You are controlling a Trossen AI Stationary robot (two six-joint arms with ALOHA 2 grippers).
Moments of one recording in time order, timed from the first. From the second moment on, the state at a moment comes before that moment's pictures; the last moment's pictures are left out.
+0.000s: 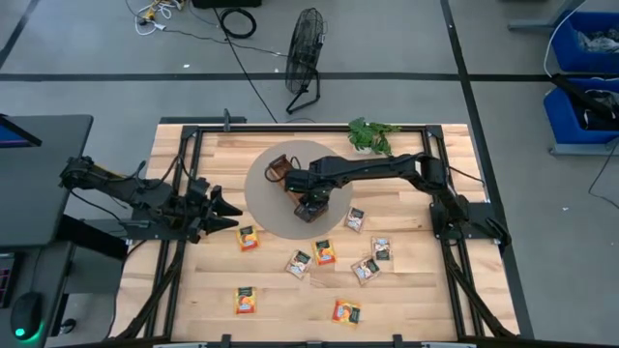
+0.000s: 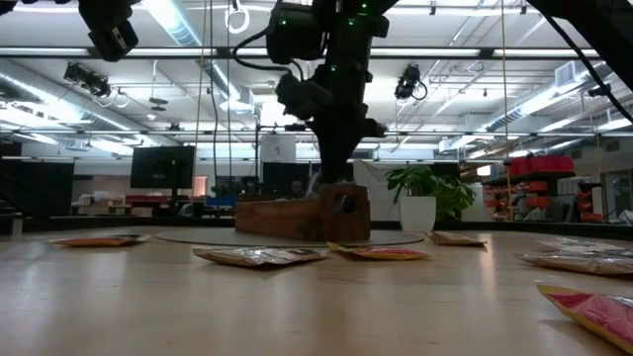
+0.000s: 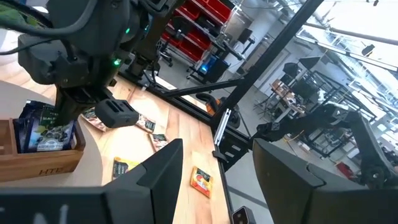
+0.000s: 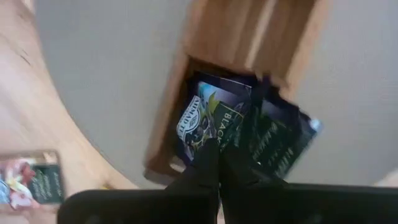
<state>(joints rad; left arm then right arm) -0.37 0.46 0.44 0.00 -0.23 -0.64 -0.07 2.16 1.87 -1.09 0.05 0.50</state>
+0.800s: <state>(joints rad) -0.37 0.46 0.44 0.00 -0.24 -0.64 -0.08 2.16 1.87 -1.08 -0.01 0.52</state>
